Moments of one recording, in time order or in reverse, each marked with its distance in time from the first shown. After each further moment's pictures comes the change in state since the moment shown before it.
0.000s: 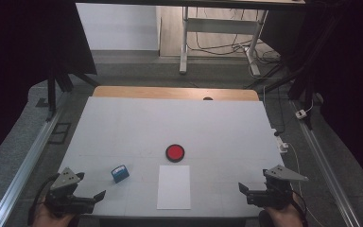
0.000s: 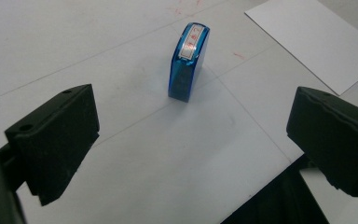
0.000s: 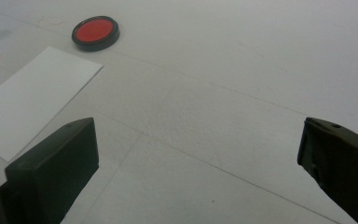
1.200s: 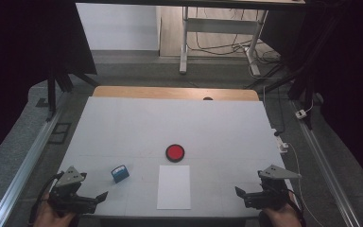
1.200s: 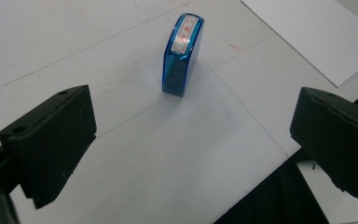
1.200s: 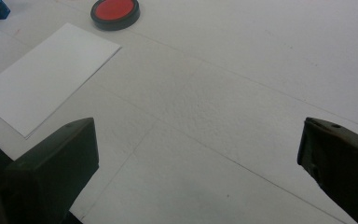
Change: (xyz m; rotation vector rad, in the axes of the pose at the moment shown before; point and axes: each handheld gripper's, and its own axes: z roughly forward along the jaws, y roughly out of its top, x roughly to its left) left arm -0.001 0.006 0.005 0.039 -0.024 0.006; right arm 0.004 0.001 0.006 0.063 0.066 -0.052
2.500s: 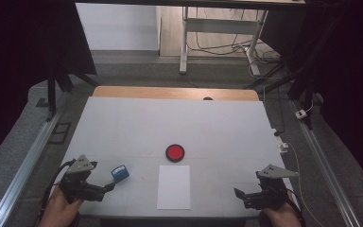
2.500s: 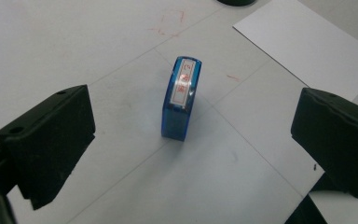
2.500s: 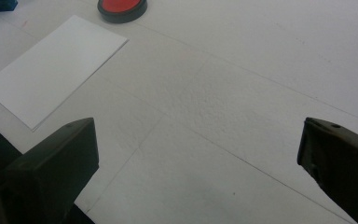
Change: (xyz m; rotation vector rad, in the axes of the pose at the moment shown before) left arm 0.011 0.026 0.025 -0.026 -0.056 0.079; right arm 0.000 0.001 0.003 0.030 0.031 -0.010
